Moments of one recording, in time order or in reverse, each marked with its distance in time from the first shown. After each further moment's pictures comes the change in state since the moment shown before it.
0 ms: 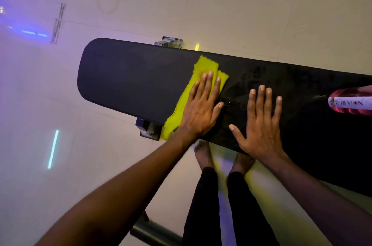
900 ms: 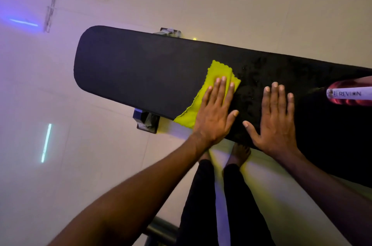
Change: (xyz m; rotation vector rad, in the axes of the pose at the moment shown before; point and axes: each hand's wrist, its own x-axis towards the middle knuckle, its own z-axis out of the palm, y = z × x) left_hand -0.026 0.042 0.018 -0.057 0.003 -0.013; right_hand -0.022 0.030 -0.011 -0.047 -0.028 -0.006
